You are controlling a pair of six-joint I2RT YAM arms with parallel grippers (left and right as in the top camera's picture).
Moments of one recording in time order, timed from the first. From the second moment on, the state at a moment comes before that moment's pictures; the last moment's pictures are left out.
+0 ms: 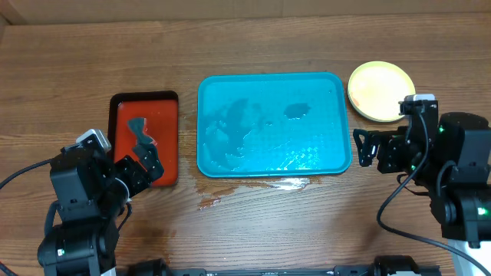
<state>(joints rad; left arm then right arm) 0.18 0.78 1.00 -1.00 0.14 -0.47 0.00 0.92 1.10 -0.93 -0.28 0.06</state>
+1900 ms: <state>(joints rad) 0.18 0.81 0.99 -1.00 0.14 -0.47 0.01 0.02 0.11 -0.10 -0.32 0.10</state>
